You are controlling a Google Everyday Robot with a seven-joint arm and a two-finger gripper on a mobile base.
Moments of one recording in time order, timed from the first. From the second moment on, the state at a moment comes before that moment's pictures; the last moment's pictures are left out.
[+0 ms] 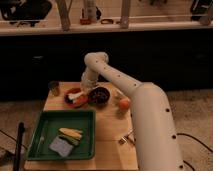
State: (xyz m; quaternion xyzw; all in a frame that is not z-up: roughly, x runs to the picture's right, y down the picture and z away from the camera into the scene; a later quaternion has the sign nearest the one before) arm -0.122 0.023 0.899 -0.28 -0.29 -0.26 0.88
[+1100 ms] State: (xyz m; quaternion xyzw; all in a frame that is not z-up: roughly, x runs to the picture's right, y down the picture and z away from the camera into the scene) arm -0.164 0.010 0.891 -0.28 -0.28 -0.33 0.85
